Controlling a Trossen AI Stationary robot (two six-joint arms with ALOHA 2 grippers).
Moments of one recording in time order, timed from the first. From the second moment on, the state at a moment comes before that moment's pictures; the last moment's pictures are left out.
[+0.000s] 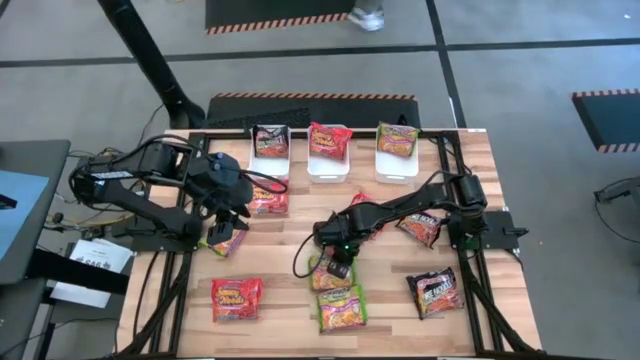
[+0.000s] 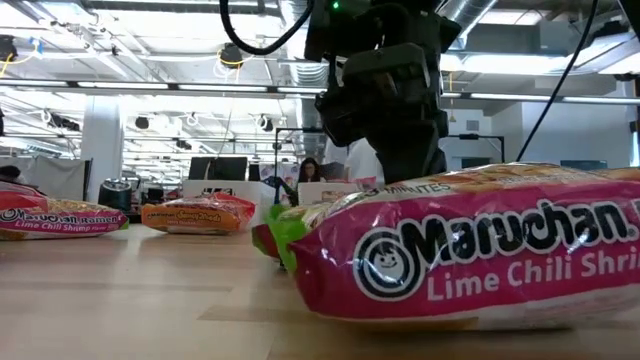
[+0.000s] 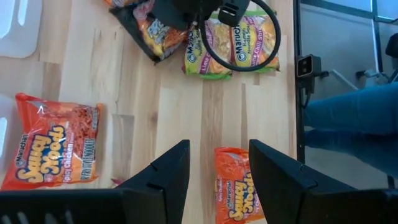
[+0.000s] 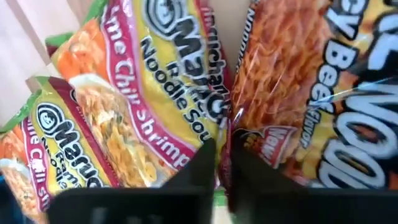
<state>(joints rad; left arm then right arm) -0.09 1.24 1.60 -1.28 0.13 -0.26 0.14 2.01 1.42 -0.73 -0.27 0.61</state>
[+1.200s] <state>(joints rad) -0.09 1.24 1.60 -1.27 0.12 -0.23 0.15 2.00 1.94 -1.20 -0.03 0.50</state>
